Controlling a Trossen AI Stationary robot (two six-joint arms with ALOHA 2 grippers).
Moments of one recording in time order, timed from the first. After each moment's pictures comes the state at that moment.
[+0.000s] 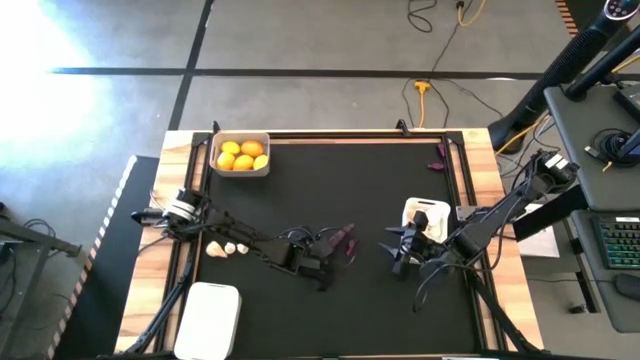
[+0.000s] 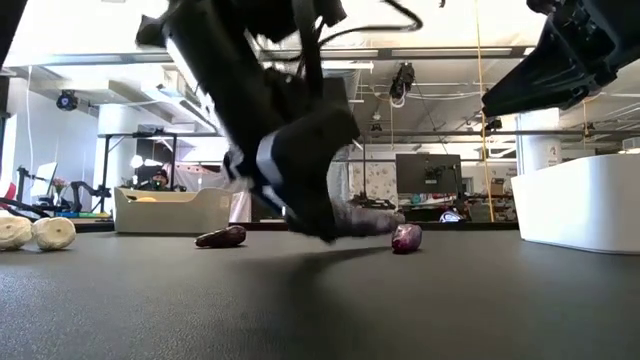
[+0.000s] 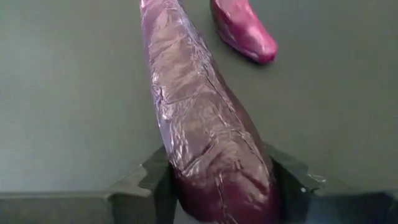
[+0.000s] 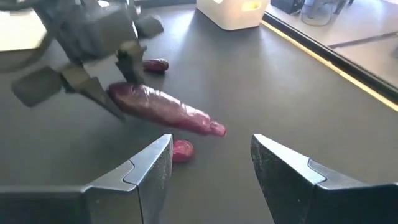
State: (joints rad) left arm -0.33 2.02 1.27 -0.38 -0.46 -0.67; right arm 0.65 1.23 0.59 -0.18 0.93 0.67
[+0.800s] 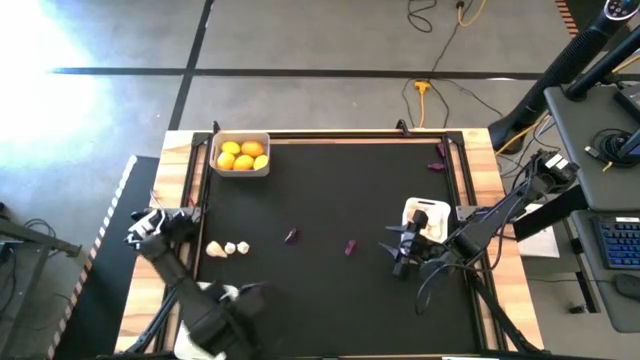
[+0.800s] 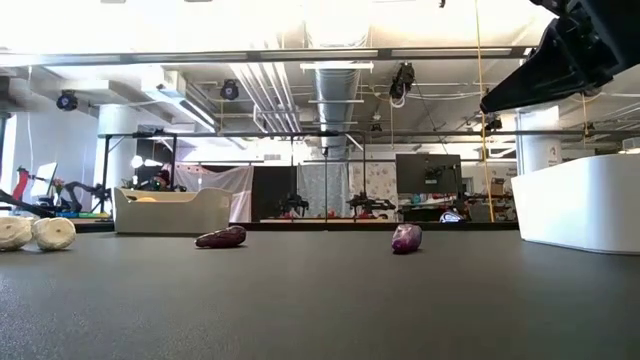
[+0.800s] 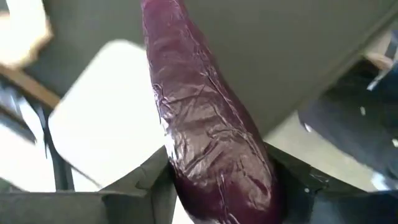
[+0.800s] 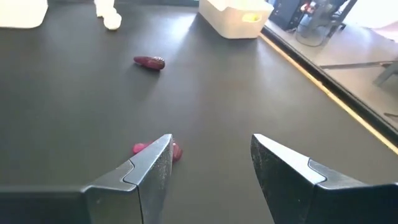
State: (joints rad) left arm -0.86 1.95 1.92 -1.57 0.07 -1.56; right arm 0.65 1.23 0.58 -0.17 0.96 0.54
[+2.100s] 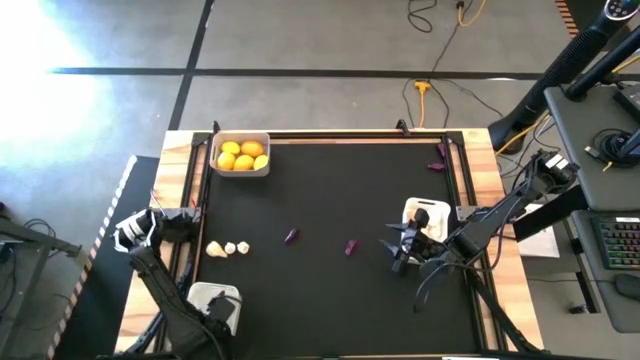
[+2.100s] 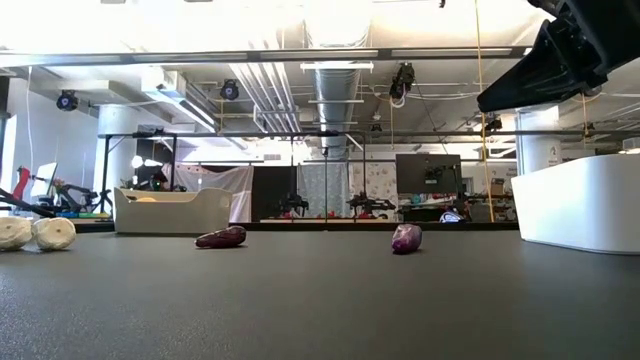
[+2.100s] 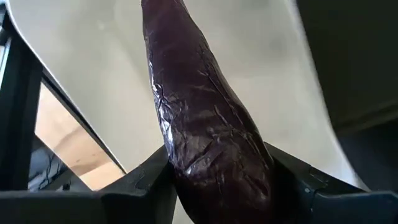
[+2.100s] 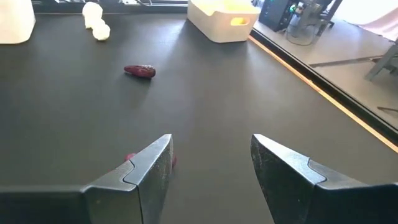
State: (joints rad) left arm -0.99 1.89 1.53 -1.32 0.26 -1.98; right arm 0.64 1.23 0.58 -0.16 0.99 0.58
